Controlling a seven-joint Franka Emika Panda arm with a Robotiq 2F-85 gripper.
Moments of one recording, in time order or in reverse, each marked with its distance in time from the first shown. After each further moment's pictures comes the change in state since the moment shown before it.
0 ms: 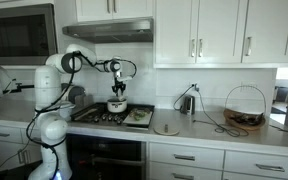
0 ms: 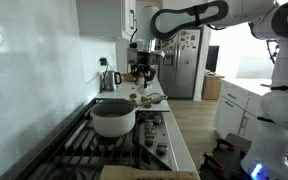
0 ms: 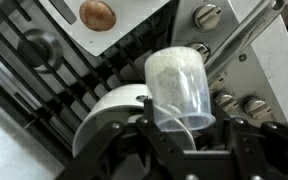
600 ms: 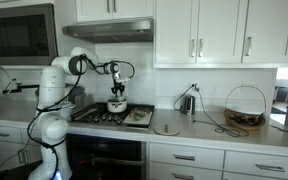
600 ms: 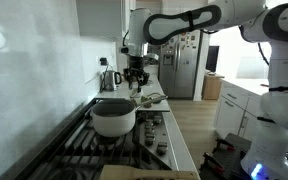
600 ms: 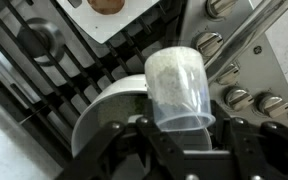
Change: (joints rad) arm 0.037 0.099 0.043 0.078 -0.096 0.000 0.084
